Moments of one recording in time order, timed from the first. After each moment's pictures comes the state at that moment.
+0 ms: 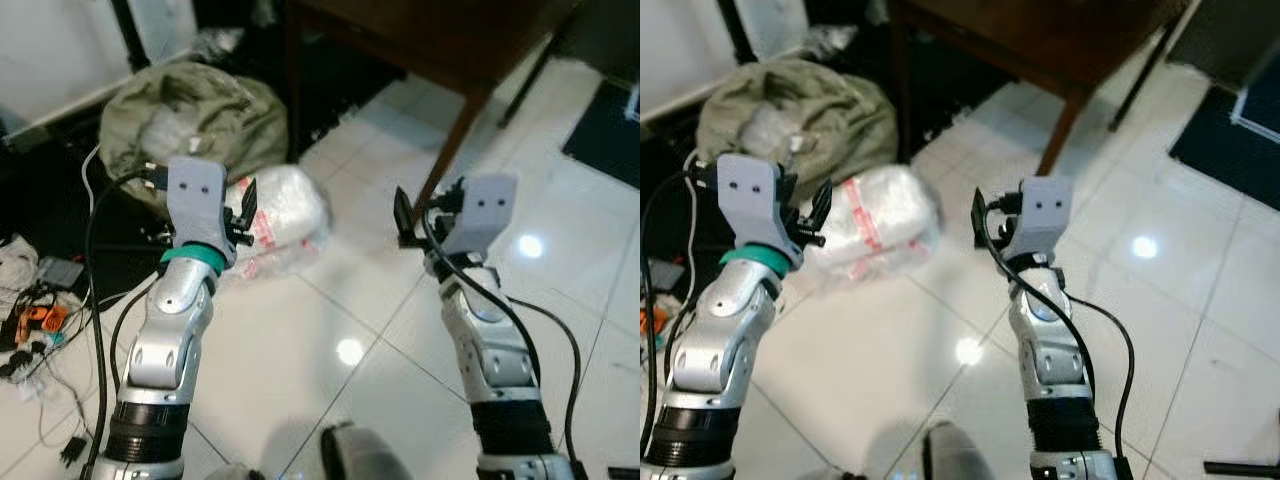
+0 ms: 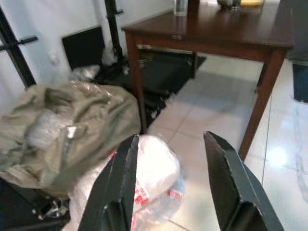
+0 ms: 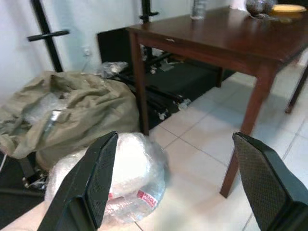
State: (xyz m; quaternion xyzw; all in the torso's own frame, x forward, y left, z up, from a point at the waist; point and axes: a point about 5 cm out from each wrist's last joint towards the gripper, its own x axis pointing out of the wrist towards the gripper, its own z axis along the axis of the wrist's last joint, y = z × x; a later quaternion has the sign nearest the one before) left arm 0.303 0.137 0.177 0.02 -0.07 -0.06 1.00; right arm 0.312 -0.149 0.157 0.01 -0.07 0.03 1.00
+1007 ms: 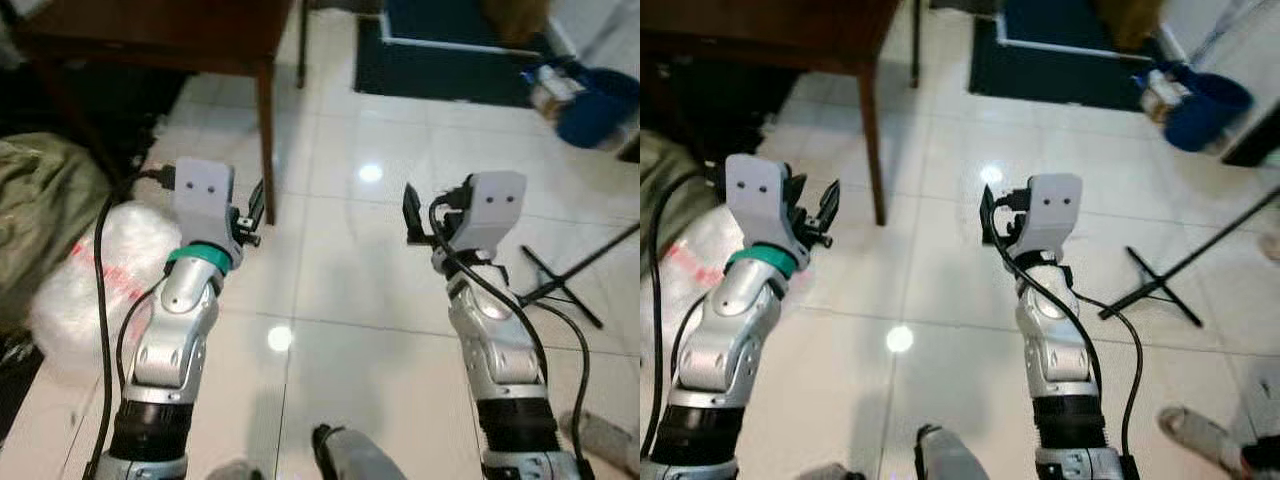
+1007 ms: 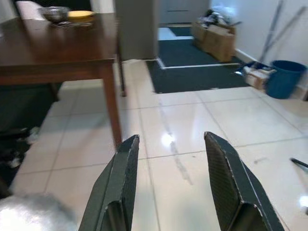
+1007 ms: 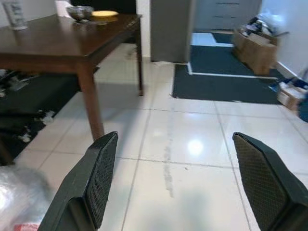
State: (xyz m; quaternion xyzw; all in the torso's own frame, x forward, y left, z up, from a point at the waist) left arm 0.303 0.133 0.176 0.02 -0.07 -0.07 0.99; right arm 0.313 -0.150 0.160 0.01 -0.08 0.02 1.00
